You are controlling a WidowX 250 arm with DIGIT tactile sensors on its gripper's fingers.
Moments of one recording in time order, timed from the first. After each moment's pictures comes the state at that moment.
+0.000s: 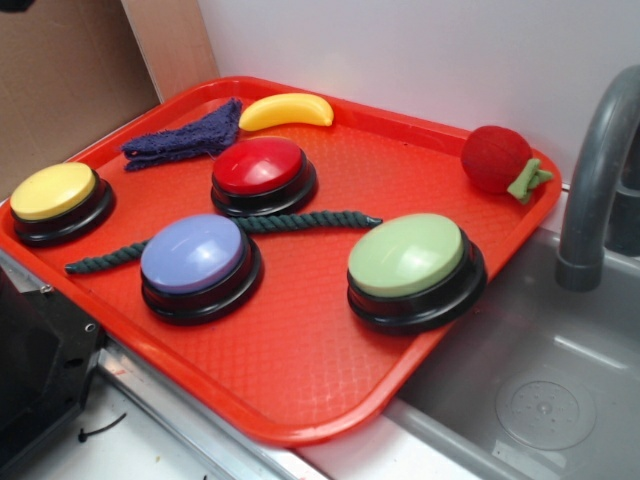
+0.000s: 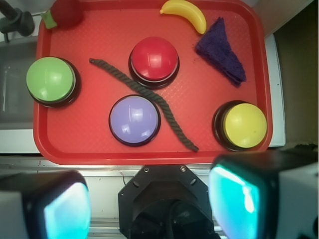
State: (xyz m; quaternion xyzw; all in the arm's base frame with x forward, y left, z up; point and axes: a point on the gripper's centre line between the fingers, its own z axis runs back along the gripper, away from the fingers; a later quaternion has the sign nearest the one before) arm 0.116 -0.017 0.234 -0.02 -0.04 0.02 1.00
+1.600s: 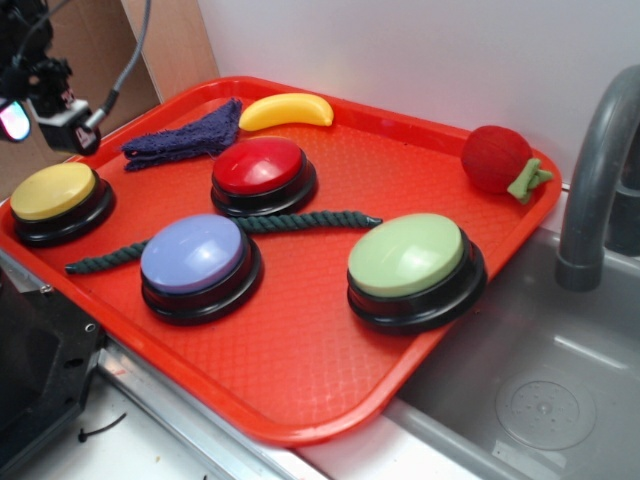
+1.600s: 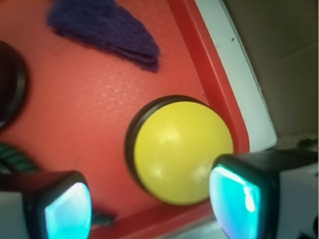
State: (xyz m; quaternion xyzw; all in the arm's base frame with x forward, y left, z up) arm 0.147 0.113 0.082 0.03 -0.01 0.17 0.99
